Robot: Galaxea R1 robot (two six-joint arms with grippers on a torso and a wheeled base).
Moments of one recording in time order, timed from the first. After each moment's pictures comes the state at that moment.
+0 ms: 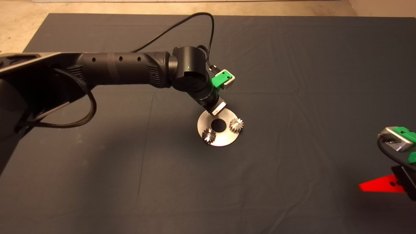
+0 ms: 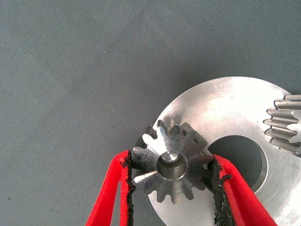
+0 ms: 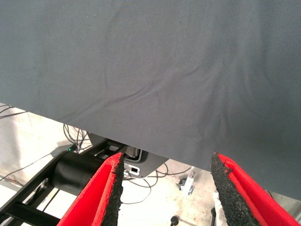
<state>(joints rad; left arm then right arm) -0.37 2.81 -1.26 0.63 1.27 -0.74 0.48 1.68 -0.38 -0.08 -1.24 1.16</state>
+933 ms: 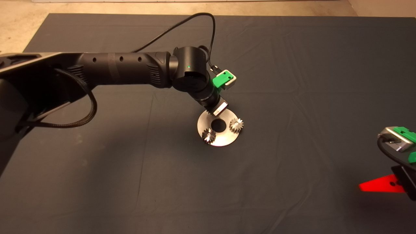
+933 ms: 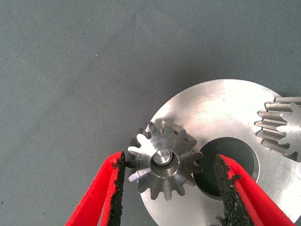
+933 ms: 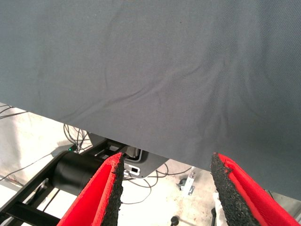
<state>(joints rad) -0.37 2.81 -1.26 0.62 1.26 -0.74 0.48 1.68 -0.38 -0.08 -1.24 1.16</state>
